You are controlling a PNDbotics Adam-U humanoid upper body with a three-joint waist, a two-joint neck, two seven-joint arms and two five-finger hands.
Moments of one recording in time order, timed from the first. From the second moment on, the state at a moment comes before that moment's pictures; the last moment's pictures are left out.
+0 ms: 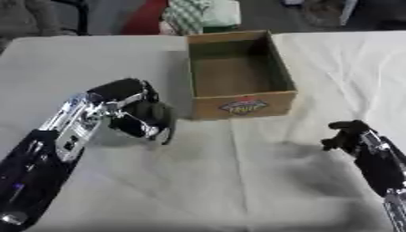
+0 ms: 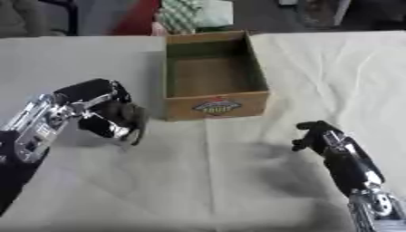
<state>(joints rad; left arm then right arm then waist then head) -0.50 0.49 -0.21 -1.49 -0.83 -0.16 -0.48 -0.19 -0.22 0.09 -1.52 -0.16 -0.16 0.33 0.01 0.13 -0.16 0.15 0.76</state>
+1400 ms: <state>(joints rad) -0.99 0.41 -0.23 -1.16 -0.80 -0.25 -0.52 -0.23 -0.21 0.12 -1.52 -0.16 -0.15 0.36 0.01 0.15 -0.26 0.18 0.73</state>
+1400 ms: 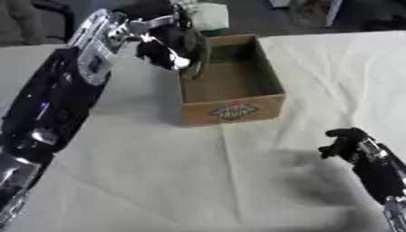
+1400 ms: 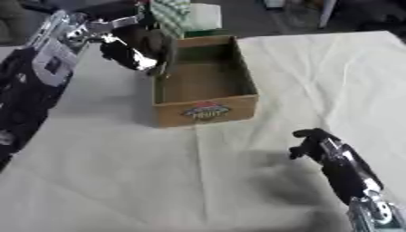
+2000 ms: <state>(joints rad) -1.03 0.29 -0.17 -0.91 -1.07 -0.26 -0.30 -0.25 -0.20 0.13 -1.52 -0.16 -0.15 0.38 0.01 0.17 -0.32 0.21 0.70</state>
